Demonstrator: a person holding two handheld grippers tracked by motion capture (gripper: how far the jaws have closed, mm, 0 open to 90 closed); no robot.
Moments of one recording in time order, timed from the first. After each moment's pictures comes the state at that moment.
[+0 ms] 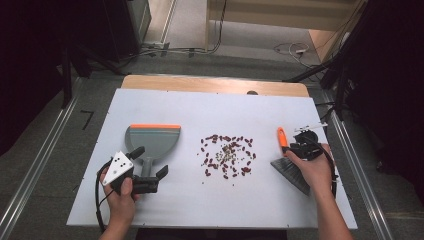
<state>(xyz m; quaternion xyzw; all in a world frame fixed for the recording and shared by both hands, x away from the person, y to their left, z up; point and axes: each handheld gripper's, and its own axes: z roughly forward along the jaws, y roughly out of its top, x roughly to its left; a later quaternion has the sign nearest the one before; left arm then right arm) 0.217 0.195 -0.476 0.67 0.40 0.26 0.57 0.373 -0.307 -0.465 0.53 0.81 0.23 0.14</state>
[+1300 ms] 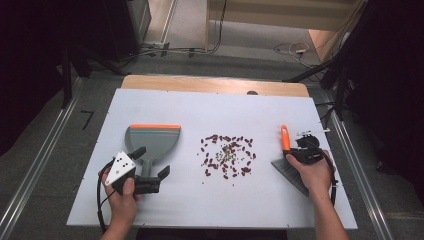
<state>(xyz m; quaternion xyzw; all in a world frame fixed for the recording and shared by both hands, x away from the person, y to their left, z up) 0.216 0.191 -0.476 0.68 0.40 0.26 0.56 0.367 -0.315 -0.480 0.55 0.79 0.25 0.12</state>
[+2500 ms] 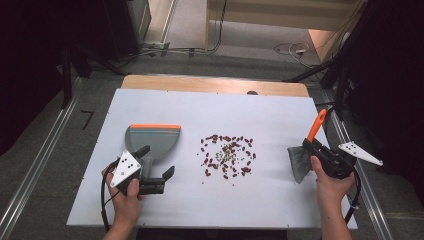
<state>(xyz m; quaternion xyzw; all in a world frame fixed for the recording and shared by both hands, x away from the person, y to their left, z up) 0.214 0.177 -0.467 0.68 0.38 0.27 0.56 0.304 -0.365 -0.453 0.48 0.65 0.54 0.23</state>
